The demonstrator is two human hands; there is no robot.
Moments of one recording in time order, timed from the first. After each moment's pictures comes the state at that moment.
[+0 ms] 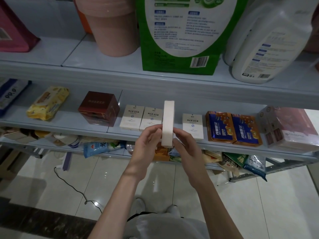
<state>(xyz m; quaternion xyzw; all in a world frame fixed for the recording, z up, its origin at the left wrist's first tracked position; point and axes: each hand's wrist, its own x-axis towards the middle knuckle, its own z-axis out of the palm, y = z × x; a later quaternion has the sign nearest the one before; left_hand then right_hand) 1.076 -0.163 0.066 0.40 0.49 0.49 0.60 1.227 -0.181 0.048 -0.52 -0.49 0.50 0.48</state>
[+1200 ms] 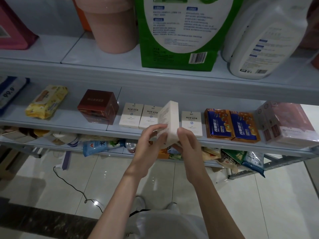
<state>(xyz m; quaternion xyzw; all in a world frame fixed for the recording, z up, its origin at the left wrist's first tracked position) 1.080 -0.166 0.064 0.44 0.51 0.47 0.57 1.217 -0.183 0.055 -0.55 -0.37 0.54 0.53</state>
